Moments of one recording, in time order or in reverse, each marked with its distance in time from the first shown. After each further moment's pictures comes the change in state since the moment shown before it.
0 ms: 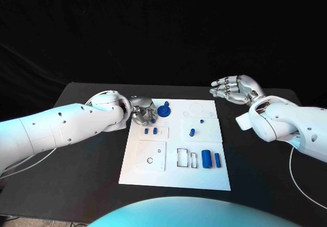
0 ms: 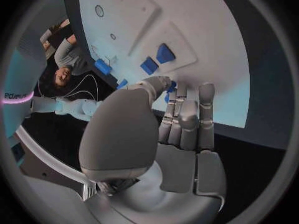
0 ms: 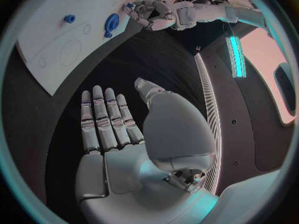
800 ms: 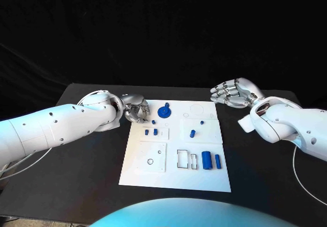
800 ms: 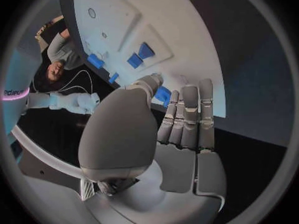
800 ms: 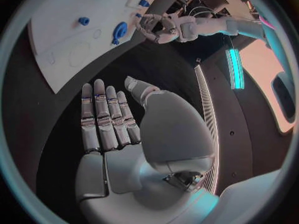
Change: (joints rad) left arm 0.000 -0.054 0.008 -0.009 0.047 -0.065 -0.011; left_hand -0.026 0.006 -0.184 0.099 0.000 -0.055 0.005 -0.026 -0.024 -0.177 0.037 0.039 0.027 -0.243 0.029 -0.159 -0.362 0.000 -0.090 0.029 -0.153 -0.133; right arm 0.000 0.000 0.000 -0.030 -0.150 0.074 -0.030; right_hand 0.071 -0.003 0.132 -0.128 -0.066 0.111 0.022 -0.011 -0.026 0.082 -0.042 -0.014 0.000 0.138 -0.045 0.082 0.015 0.015 0.147 -0.039 0.092 0.005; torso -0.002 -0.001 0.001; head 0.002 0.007
